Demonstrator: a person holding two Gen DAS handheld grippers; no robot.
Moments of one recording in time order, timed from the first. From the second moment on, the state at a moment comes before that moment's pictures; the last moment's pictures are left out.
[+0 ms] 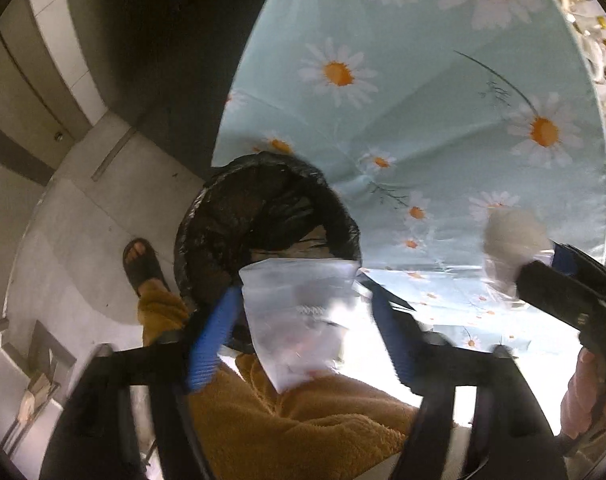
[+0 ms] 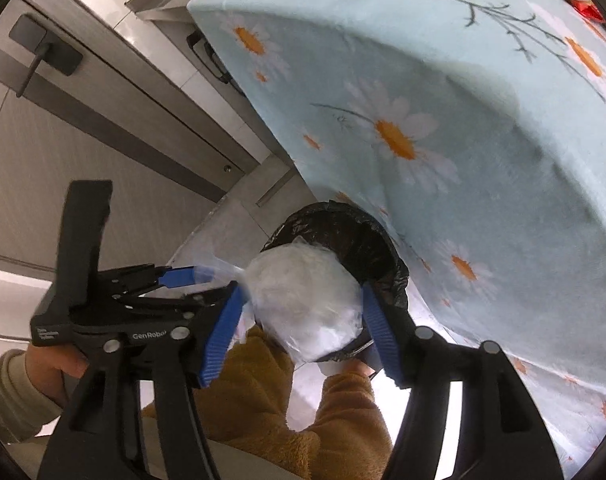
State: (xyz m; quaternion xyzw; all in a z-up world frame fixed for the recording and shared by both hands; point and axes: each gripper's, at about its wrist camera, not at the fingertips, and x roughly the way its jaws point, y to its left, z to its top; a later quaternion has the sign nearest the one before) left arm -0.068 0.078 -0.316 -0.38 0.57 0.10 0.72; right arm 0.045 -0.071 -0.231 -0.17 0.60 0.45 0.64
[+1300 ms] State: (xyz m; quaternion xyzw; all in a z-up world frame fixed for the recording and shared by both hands) left arm -0.003 0.097 -0.151 -0.22 0.50 0.00 0.84; right arm 0.105 -0.118 -0.132 -0.03 0.54 0.38 0.75
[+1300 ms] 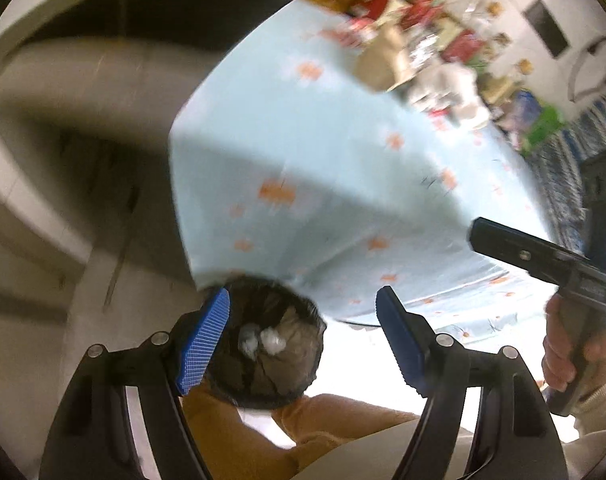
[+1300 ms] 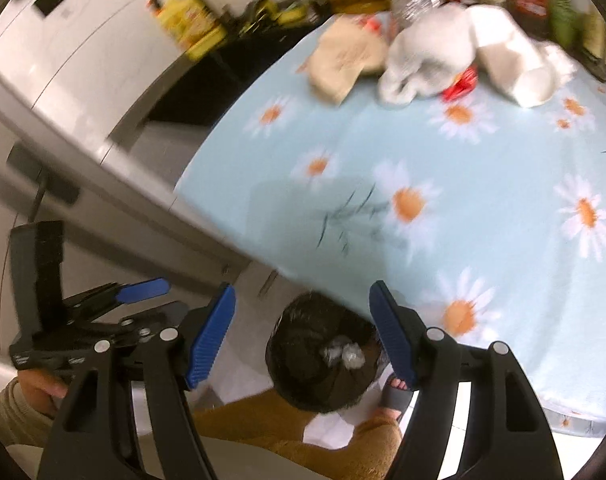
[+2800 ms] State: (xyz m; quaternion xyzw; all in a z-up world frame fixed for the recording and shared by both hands) left arm 0.239 0.075 -0.123 -0.06 0.50 -0.16 0.85; right arm 0.261 -0.132 -0.129 0.14 0.51 0.24 0.81
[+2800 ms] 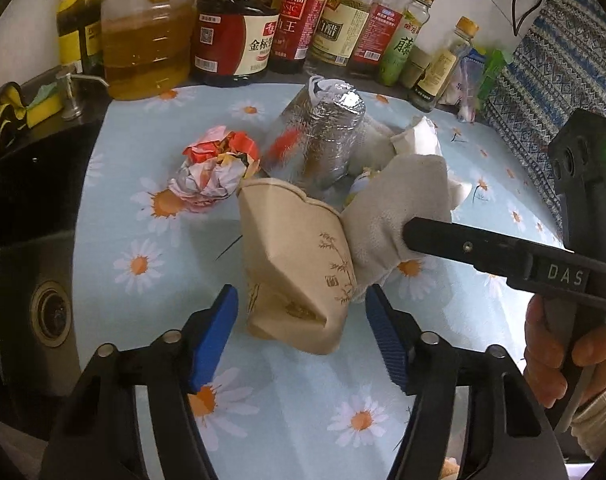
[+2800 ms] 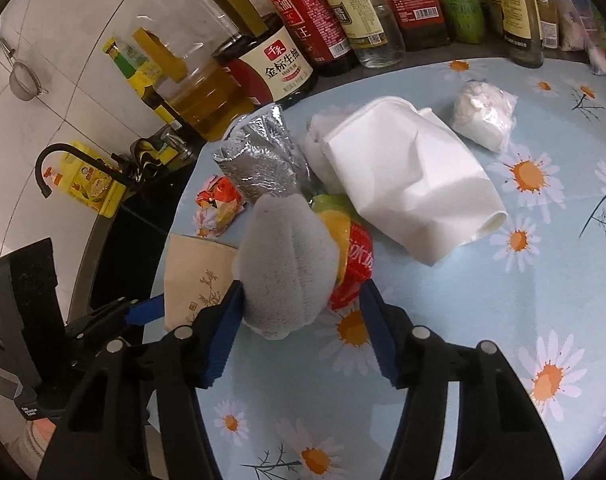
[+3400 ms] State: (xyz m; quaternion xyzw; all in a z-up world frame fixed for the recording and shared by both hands) left arm 0.233 0.067 -0.119 -0.05 0.49 -0.16 0.86; right arm 0.253 -0.125 -0.117 0.14 0.51 0.28 0.80
